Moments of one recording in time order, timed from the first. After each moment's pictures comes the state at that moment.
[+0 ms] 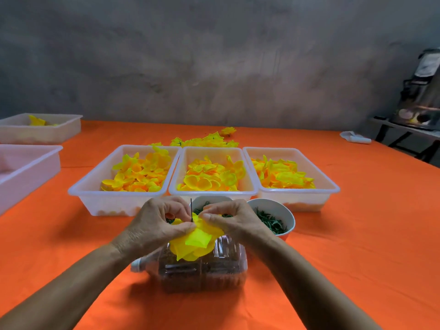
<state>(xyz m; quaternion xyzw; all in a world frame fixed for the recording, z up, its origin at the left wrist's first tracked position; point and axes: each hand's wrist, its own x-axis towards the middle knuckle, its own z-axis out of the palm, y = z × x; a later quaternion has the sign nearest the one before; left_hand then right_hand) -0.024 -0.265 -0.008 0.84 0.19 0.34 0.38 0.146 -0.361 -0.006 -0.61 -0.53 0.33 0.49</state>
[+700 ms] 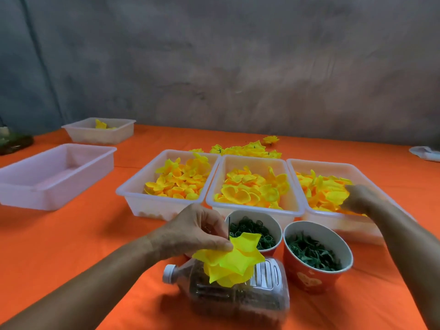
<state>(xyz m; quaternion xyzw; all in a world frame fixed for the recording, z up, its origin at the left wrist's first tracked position) -0.026 -0.258 0.014 0.81 0.20 0.22 0.50 0.379 -0.298 0.010 -0.93 -0.37 0.04 0.01</state>
